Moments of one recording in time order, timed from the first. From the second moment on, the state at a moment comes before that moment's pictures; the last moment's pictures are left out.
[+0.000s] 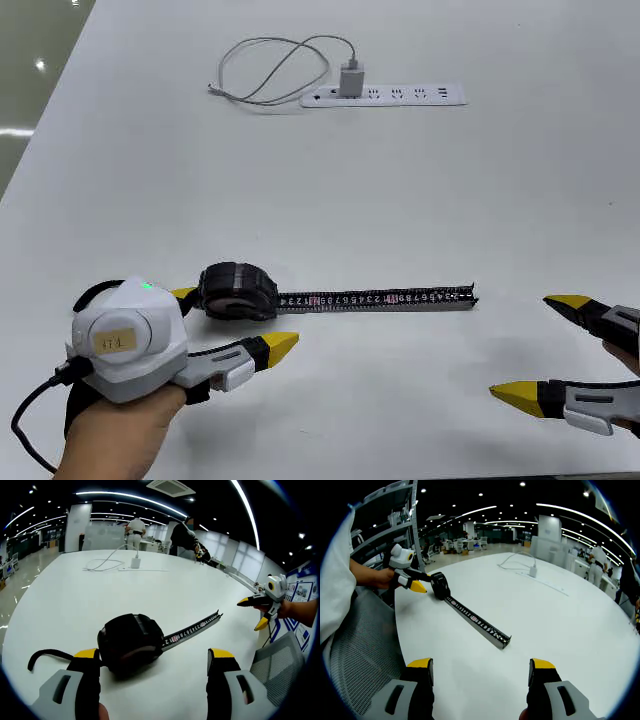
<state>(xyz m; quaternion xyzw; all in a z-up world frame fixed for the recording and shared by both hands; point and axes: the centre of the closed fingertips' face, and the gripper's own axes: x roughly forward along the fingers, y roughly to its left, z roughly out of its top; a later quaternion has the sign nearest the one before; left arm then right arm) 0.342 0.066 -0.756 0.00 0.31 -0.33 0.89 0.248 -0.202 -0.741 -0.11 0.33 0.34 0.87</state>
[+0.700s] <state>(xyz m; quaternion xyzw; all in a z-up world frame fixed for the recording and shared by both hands) 0.353 0.066 -0.761 -0.01 0.31 -0.26 0.91 0.276 -0.202 -0.750 -0.17 0.34 0.39 0.84</state>
